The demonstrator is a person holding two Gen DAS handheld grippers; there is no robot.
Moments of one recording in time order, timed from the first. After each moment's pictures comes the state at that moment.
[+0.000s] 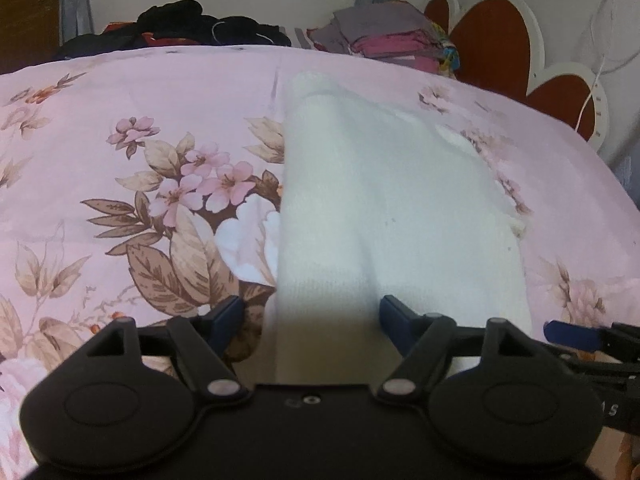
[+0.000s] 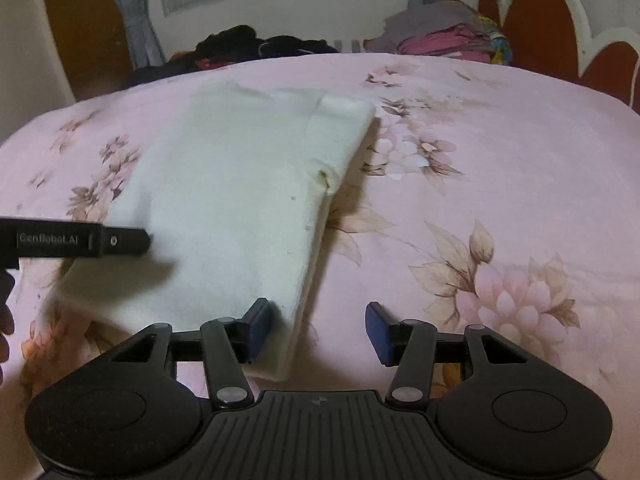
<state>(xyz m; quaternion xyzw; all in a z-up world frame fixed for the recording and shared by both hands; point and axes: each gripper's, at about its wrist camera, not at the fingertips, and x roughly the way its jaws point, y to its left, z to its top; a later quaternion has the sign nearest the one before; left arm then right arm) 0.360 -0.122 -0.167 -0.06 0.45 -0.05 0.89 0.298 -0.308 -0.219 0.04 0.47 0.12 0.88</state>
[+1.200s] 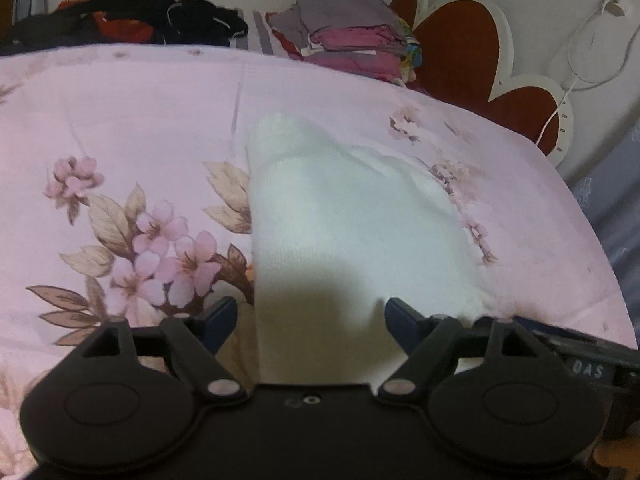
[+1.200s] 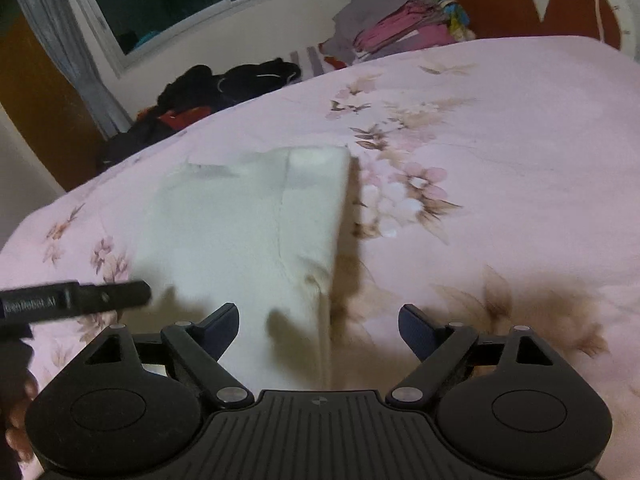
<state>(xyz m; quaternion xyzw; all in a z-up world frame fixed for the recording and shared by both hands) 0.434 -0.100 -0.150 -0.11 0.47 -0.14 0.86 0.369 -0.321 -0.203 0.17 0.46 0.09 0.87</state>
